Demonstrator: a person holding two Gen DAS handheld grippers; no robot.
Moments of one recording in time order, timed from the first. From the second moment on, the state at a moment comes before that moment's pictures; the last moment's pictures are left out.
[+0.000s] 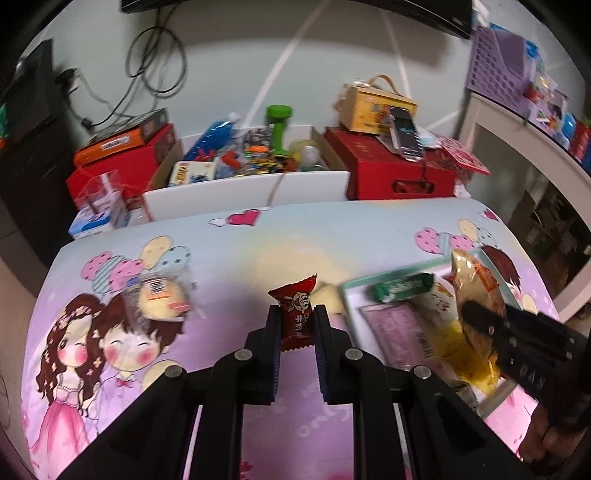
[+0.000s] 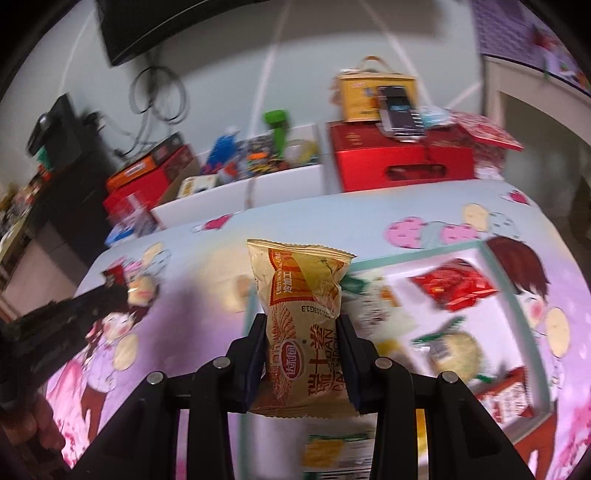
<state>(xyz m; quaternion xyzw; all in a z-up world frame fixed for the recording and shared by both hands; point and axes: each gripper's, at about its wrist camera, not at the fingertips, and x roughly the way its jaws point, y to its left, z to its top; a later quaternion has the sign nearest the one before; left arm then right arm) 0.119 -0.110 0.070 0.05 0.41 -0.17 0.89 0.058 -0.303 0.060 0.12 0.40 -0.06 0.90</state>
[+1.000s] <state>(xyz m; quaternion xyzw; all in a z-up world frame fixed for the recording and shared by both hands) 0.068 -0.224 0.015 0.15 0.48 -0.30 0.81 0.026 -0.410 0.035 0.16 0.45 -0.20 0.86</state>
